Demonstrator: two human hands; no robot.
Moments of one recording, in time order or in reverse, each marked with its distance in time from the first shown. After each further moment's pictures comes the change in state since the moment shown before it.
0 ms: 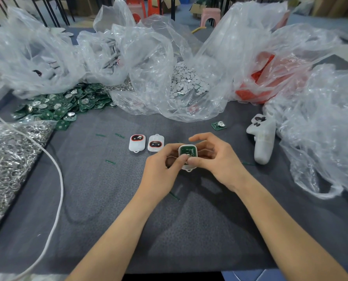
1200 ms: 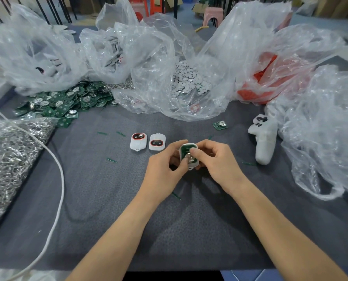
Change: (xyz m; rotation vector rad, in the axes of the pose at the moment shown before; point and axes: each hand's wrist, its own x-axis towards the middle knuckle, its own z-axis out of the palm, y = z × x) left_hand -0.003 -0.003 -0.001 0.114 -0.028 0.098; right_hand -0.001 0.001 0.010 -0.018 0.088 0.063
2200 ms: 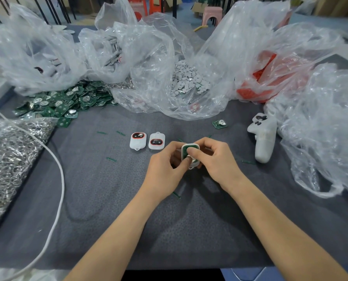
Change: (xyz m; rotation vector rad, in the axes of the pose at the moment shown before) left_hand 0.002 0.005 0.003 -0.047 -0.015 -0.105; right_hand 0.003 0.004 0.001 -0.067 0.034 -0.056
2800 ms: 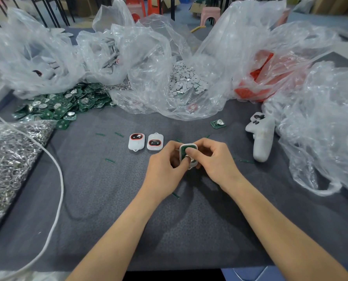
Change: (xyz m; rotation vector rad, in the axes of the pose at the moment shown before) left_hand -0.001 0.004 0.002 0.061 0.027 0.006; right_hand -0.001 0.002 0.000 -0.047 0.026 -0.003
